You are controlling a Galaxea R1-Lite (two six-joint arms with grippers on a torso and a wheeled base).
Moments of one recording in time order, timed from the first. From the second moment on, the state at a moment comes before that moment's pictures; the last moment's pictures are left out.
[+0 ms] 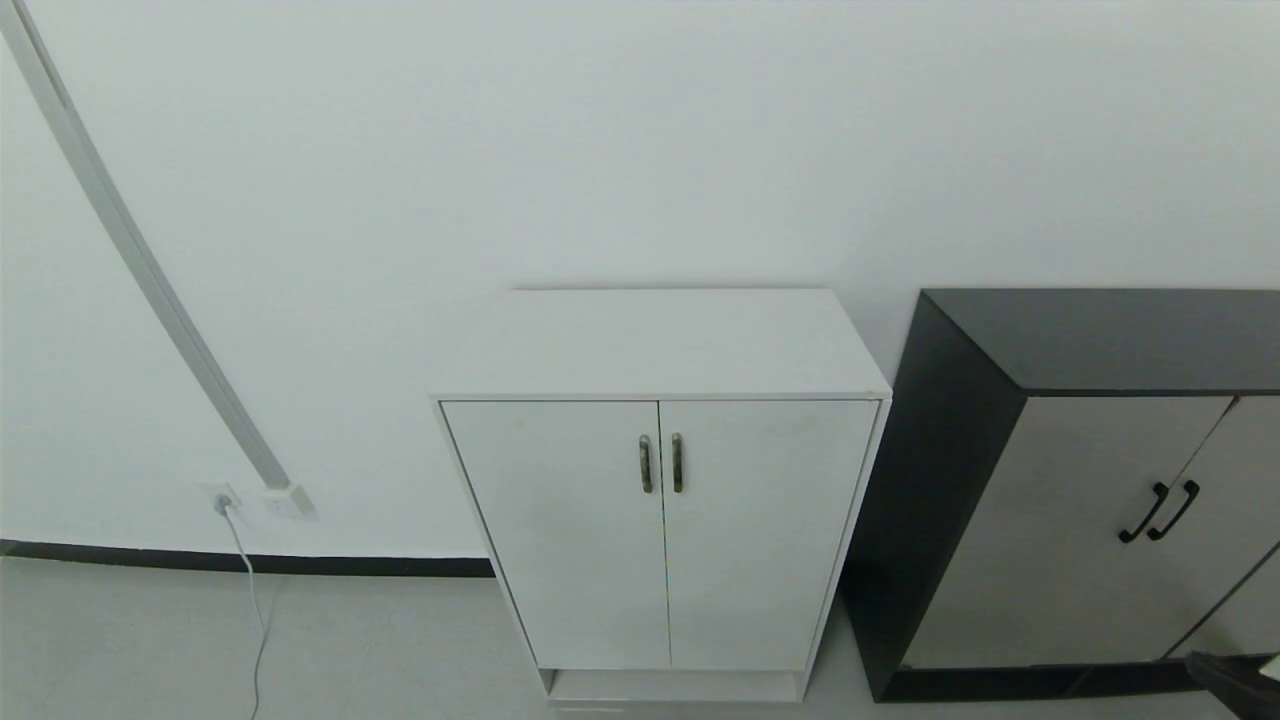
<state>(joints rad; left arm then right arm) 0.00 0.00 0.00 0.00 -0.02 -0.02 0.10 1.00 0.00 -0.56 -0.05 -0.02</state>
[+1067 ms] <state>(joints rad) 0.00 0.00 0.00 0.00 -0.02 -0.02 0.19 0.47 0.00 0.00 0.04 -0.02</state>
